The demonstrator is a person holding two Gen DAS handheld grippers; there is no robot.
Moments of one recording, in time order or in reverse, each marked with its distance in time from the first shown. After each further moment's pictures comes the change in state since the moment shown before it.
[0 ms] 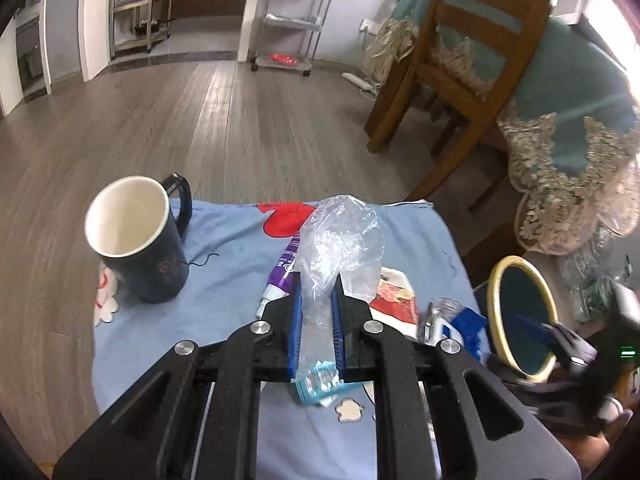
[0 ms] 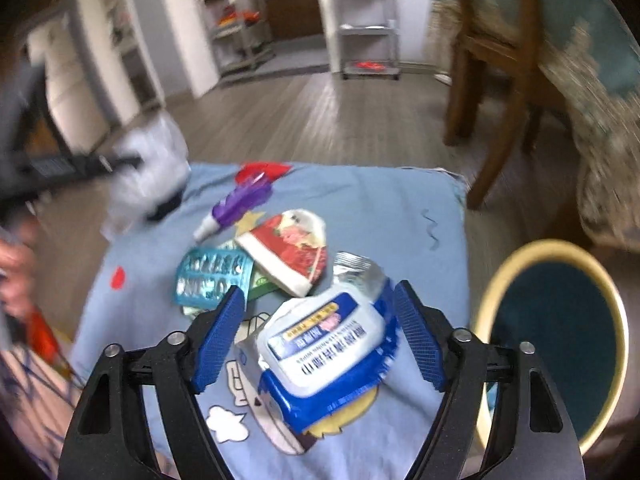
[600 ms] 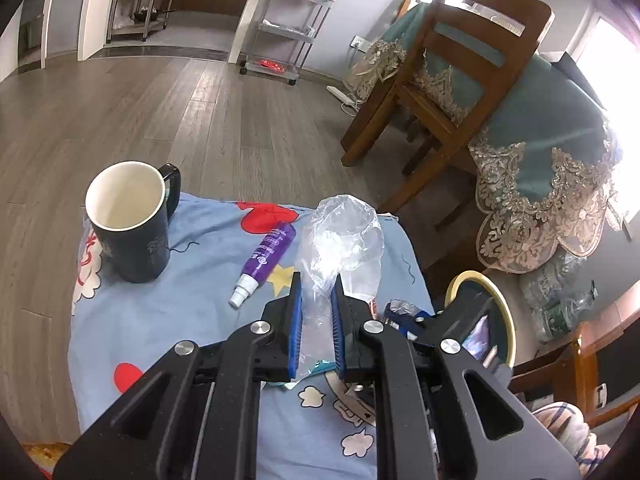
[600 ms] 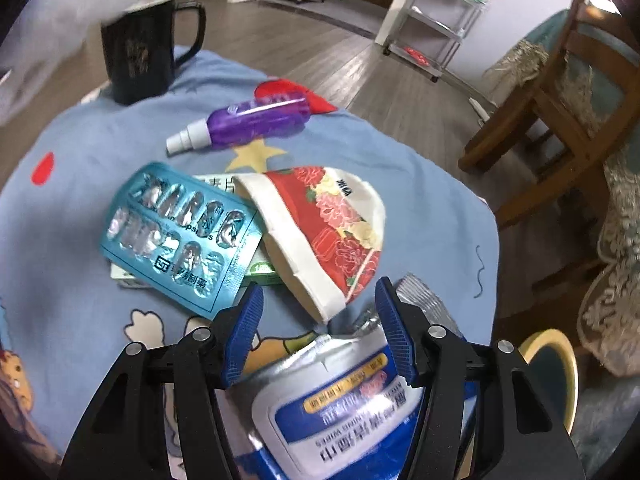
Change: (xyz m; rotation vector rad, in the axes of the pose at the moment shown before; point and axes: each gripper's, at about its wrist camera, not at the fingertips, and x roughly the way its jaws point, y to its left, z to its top) left arm -0.019 0.010 -0.010 -0.095 -0.033 -0.125; right arm 0.098 0.062 -0.005 -0.391 0.156 -0.200
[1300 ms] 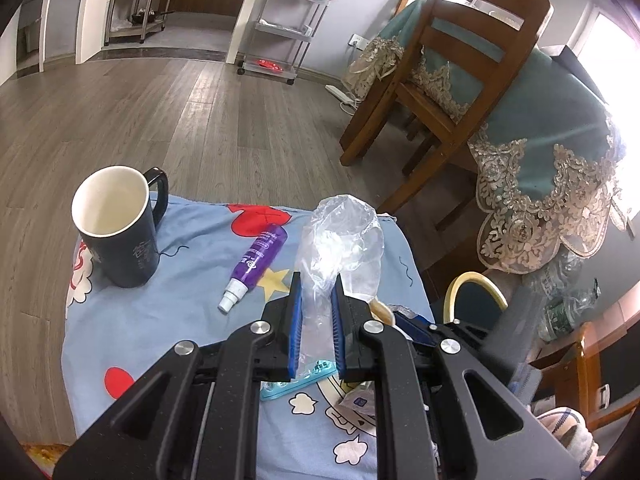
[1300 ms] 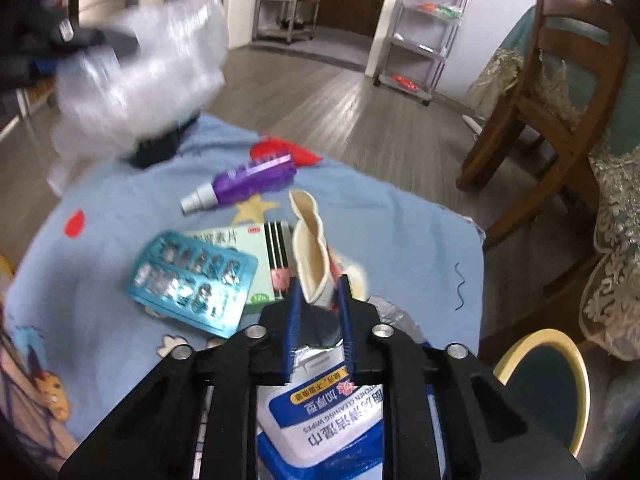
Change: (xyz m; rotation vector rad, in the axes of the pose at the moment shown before) left arm 0.011 -0.012 0.003 0.015 0.005 0.010; right arm -0.052 -0.031 0.001 0.121 -0.164 0.076
